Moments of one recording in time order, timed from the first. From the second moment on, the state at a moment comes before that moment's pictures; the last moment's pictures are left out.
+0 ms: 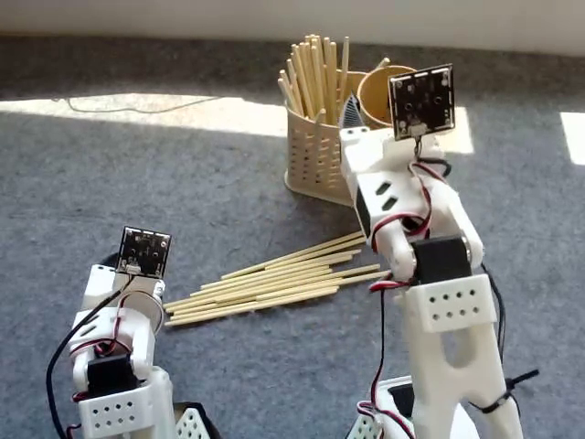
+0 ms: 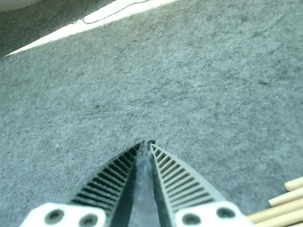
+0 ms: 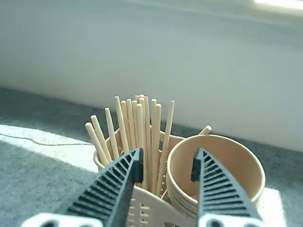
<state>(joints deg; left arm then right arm) -18.9 -104.0 96.0 53.4 -20.8 -15.9 -43.1 29.9 33.5 6.4</state>
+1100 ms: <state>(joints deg) -18.9 -104.0 96.0 53.4 -20.8 -15.9 -98.5 74.8 50.1 6.5</state>
